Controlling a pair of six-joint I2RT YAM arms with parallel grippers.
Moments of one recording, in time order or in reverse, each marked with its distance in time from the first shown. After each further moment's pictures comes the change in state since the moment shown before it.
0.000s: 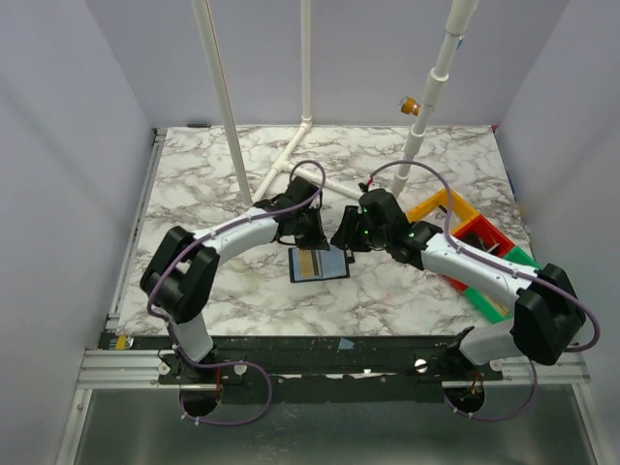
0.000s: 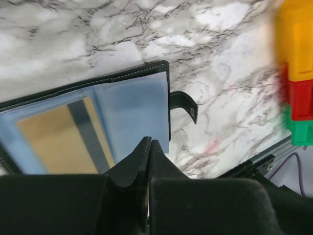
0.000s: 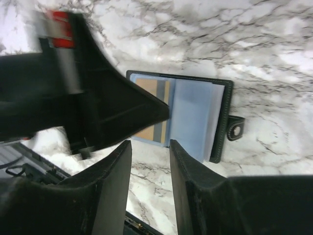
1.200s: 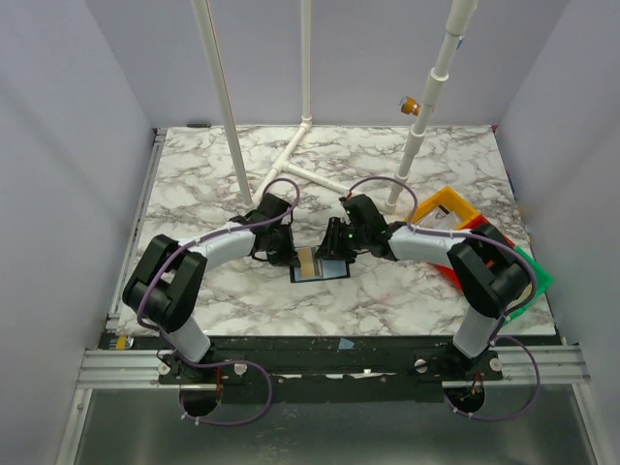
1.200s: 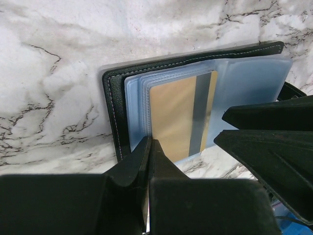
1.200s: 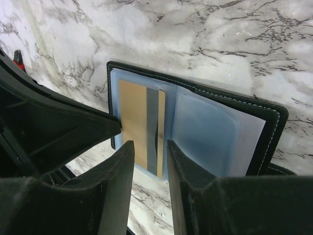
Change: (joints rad) left arm 0.135 -0.160 -0.277 0.040 -0.005 0.106; right arm -0.063 0.378 -0.008 0.280 -0.331 0.064
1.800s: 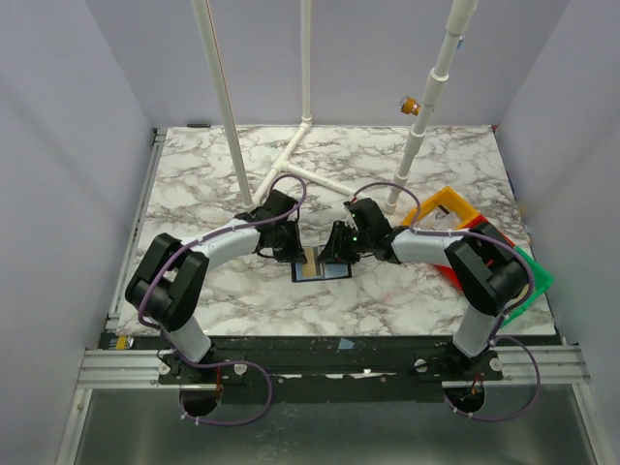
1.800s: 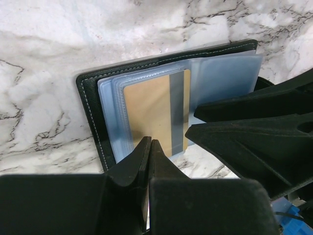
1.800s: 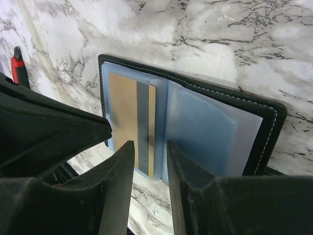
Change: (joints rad) left arm -0.032 0.016 0.045 -0.005 0.007 -0.001; right arm -0.030 0.013 -0.063 0.074 -0.054 0.019
